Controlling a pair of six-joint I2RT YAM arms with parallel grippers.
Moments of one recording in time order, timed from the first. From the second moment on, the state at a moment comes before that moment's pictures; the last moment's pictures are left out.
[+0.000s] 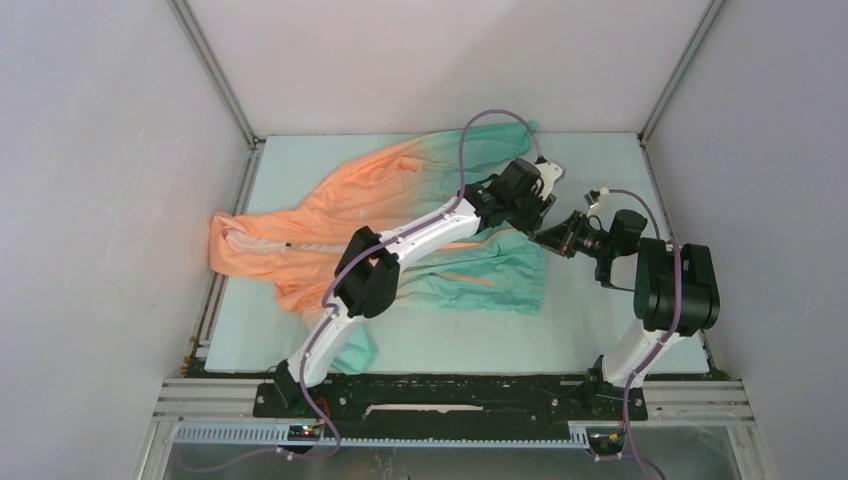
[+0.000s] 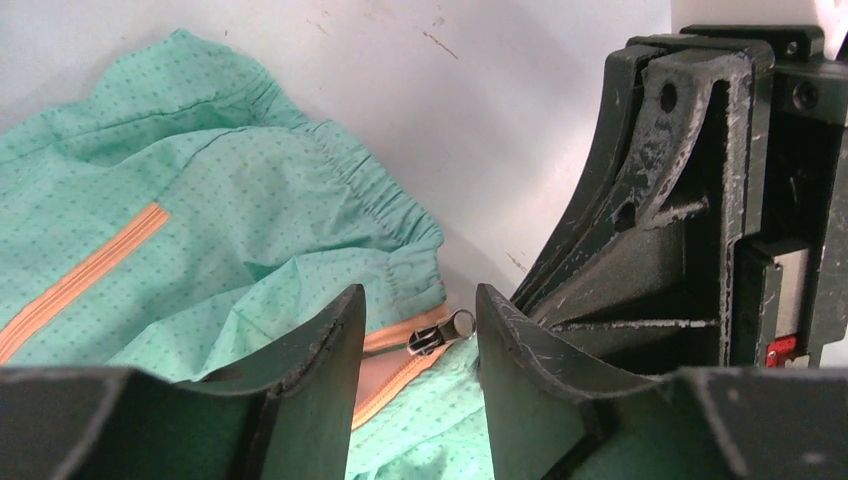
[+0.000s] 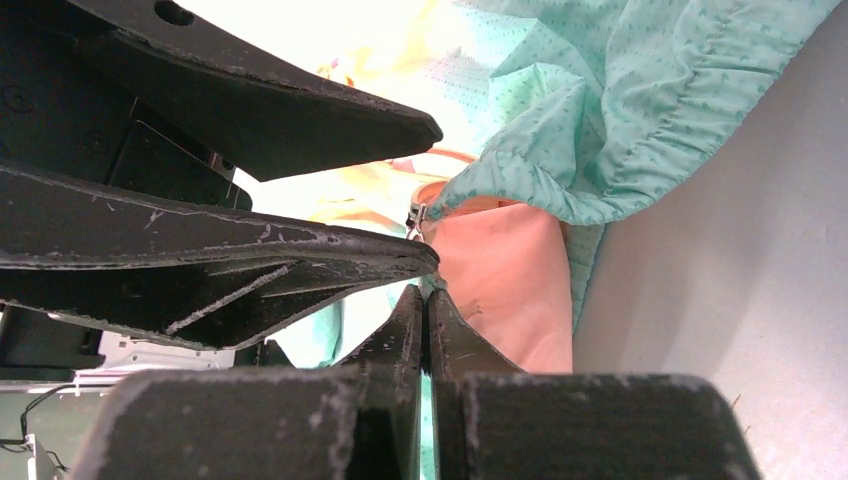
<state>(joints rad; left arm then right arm) -0.91 2.38 2.20 -0.47 0.05 -0.09 -0.18 1.75 0.57 0.82 -1.13 0.79</state>
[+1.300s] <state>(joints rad) -0.90 2.27 2.05 -0.41 0.07 -0.10 -0.17 1.75 0.58 0.80 -1.13 0.78</state>
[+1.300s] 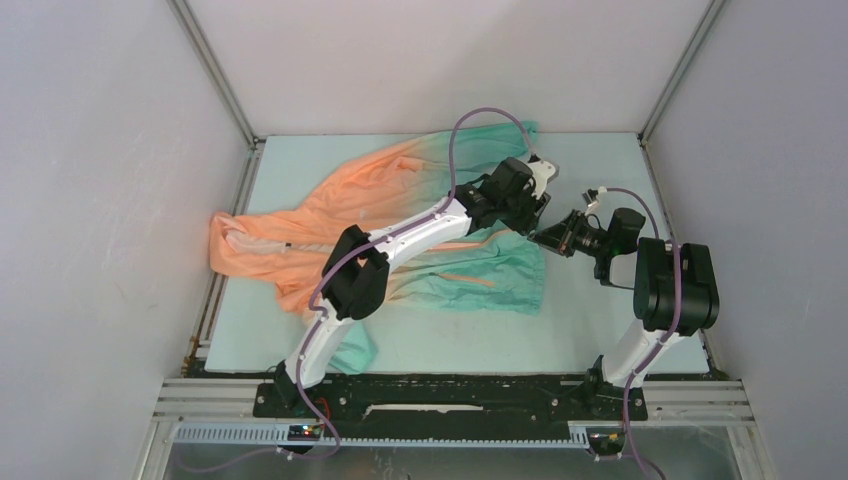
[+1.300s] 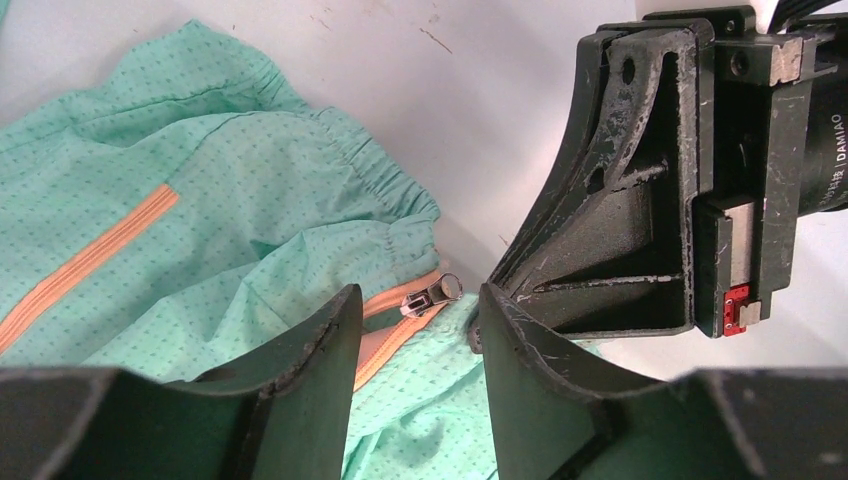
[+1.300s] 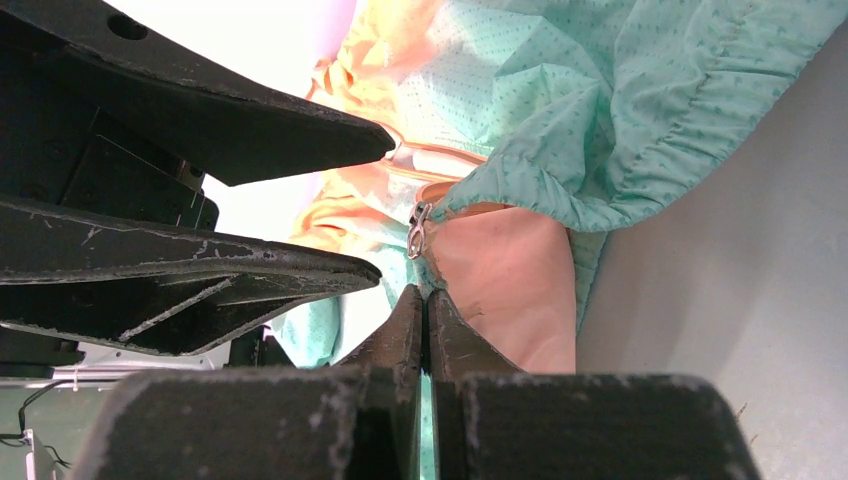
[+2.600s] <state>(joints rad) -0.92 2.34 2.15 -0.49 0.04 -0.07 -0.17 1.75 0.58 0.80 -1.13 0.78</state>
